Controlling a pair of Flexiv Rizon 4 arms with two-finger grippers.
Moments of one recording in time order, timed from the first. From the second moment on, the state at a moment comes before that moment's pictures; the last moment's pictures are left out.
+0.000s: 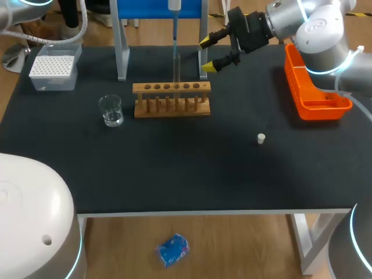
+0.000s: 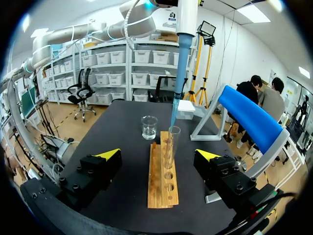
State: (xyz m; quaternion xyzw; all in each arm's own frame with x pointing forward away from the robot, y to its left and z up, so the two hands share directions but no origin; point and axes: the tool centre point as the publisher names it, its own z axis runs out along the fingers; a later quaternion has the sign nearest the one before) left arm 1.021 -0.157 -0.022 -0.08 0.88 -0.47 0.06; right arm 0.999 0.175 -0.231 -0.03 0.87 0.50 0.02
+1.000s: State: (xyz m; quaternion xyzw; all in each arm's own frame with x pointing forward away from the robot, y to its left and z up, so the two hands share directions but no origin) left arm 1.023 -0.167 -0.023 -0.06 0.87 -0.49 0.05; right arm 0.999 0.175 -0.231 -0.03 0.87 0.50 0.02
